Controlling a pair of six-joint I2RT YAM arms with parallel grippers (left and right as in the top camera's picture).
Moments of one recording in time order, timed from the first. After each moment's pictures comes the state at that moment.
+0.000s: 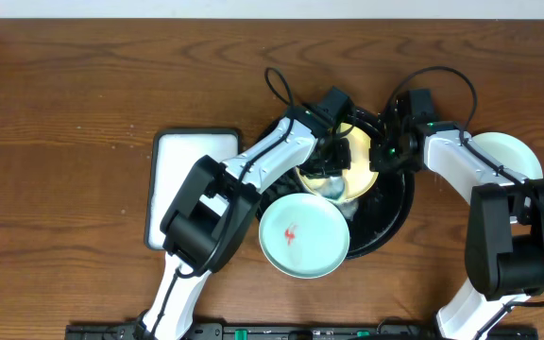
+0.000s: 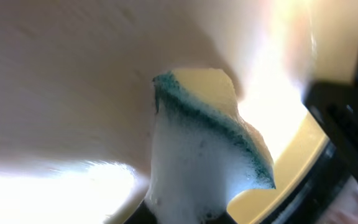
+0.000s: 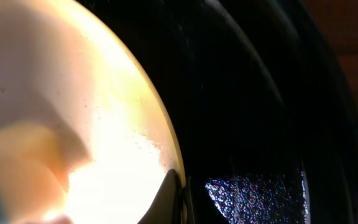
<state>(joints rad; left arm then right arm) -0.66 2.20 1.65 -0.77 0.29 -0.70 0.13 1.88 1.12 -0.53 -0.18 0.15</state>
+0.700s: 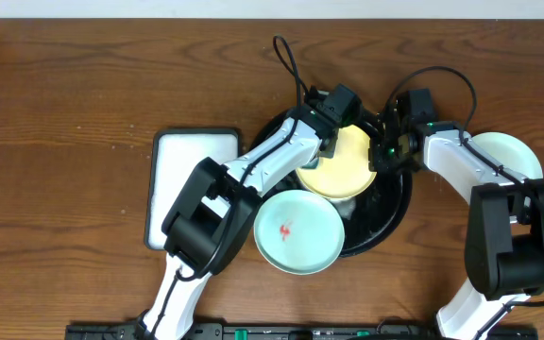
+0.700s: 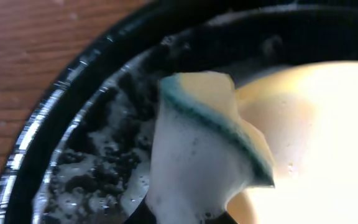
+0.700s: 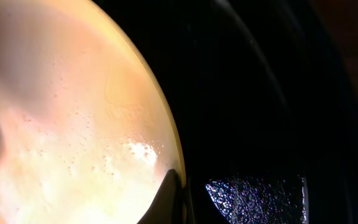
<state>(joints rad) -0.68 2.19 1.67 -0.70 -0.31 -0.45 0.13 1.88 1.12 -0.53 -0.20 0.15</state>
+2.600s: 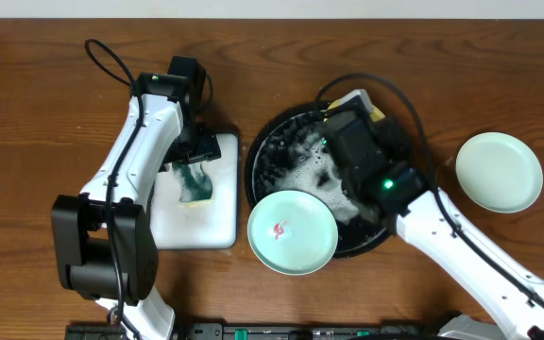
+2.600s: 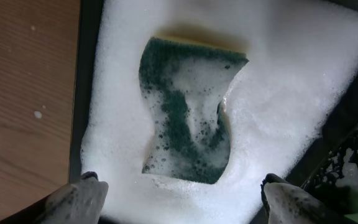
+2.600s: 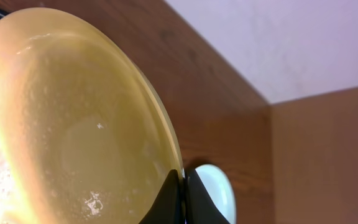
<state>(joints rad) -0.15 1.84 1.49 -1.23 -0.11 -0.45 0.66 1.43 1.11 -0.55 0.87 -0.22</state>
